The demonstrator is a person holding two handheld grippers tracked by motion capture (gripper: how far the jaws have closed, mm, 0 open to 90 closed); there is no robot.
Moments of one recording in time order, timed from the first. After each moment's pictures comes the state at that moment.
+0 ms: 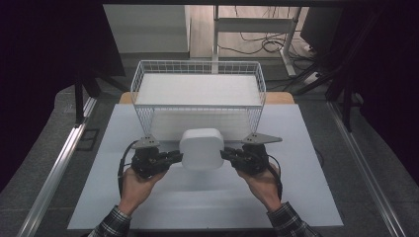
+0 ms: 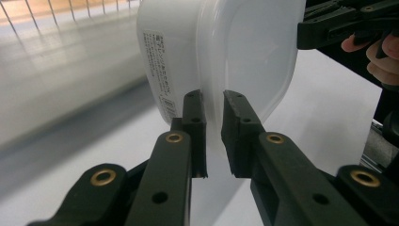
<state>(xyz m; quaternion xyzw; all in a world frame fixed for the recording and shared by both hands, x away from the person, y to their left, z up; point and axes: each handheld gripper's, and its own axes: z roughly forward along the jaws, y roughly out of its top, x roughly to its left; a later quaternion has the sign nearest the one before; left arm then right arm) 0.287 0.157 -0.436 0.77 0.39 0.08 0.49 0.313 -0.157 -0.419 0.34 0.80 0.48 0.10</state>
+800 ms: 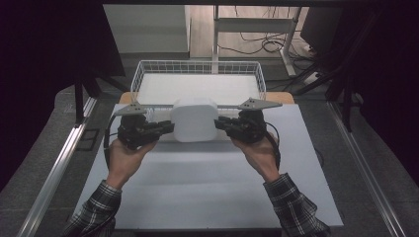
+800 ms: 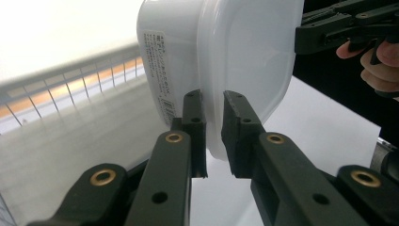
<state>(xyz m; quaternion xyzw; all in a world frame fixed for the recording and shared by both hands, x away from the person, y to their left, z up) 0.318 0.183 -0.357 0.76 0.38 0.12 0.52 0.351 -0.135 -0.343 0.32 0.79 0.51 0.12</state>
